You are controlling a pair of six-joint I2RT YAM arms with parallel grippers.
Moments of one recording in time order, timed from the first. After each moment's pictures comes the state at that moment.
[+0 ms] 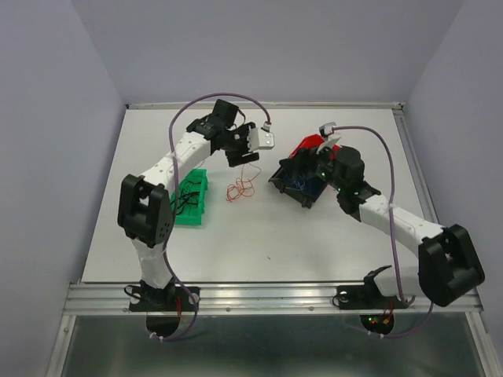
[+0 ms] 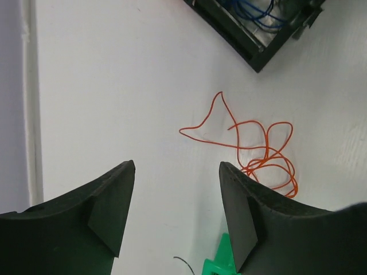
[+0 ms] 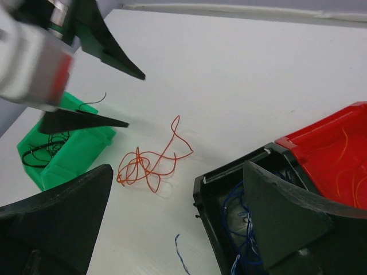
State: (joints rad) left arm -0.47 1.79 1.62 -0.68 0.41 0.97; right arm 0.46 1.37 0.79 0.44 -0.24 0.31
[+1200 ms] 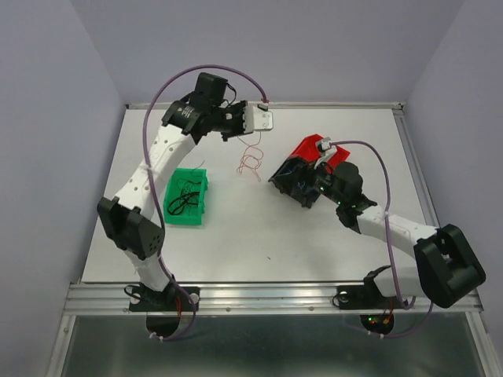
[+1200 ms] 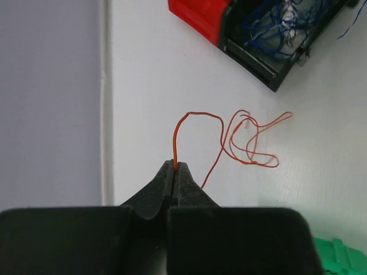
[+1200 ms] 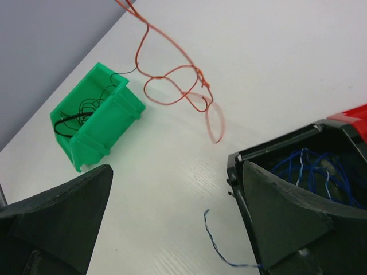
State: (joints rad) left arm -0.48 1.79 1.90 -0.90 0.46 1.08; right arm 0.48 1.26 0.57 0.59 -0.30 0.38
